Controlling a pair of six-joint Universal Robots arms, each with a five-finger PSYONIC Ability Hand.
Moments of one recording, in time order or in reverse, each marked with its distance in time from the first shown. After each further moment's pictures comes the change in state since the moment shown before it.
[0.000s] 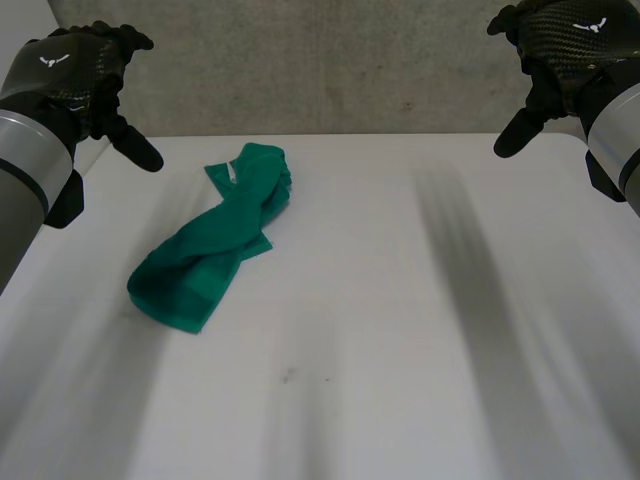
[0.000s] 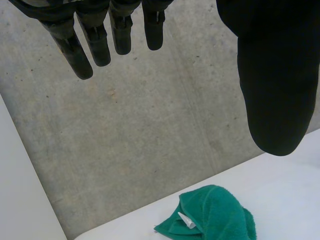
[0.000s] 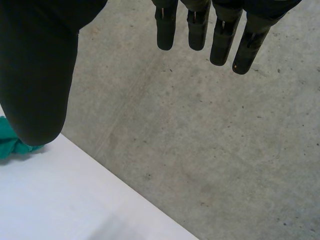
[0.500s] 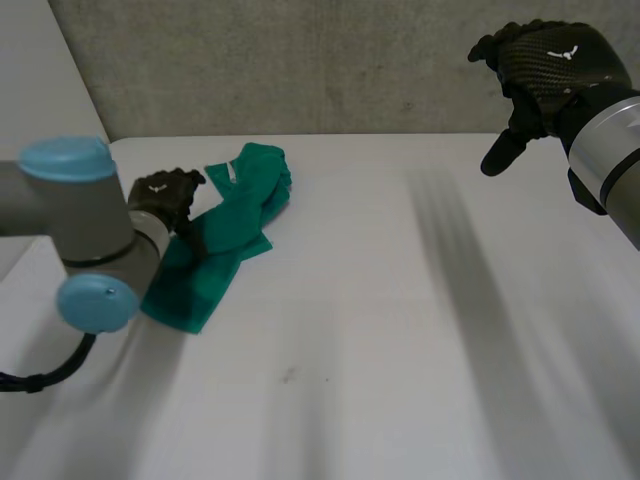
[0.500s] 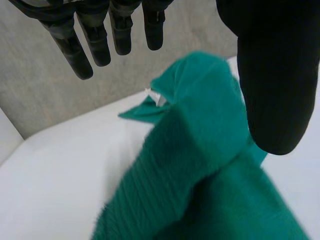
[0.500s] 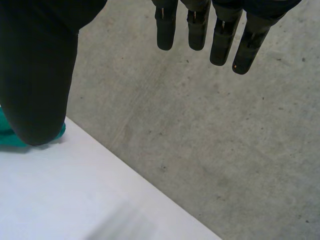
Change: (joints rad) left arm 0.015 -0.553 0.154 0.076 -0.017 0.019; right arm -0.003 0.034 0.014 -0.002 -0.045 -0.008; left_hand 0.003 0.002 0.000 0.003 0.001; right_hand 0.000 0.000 0.000 0.000 0.000
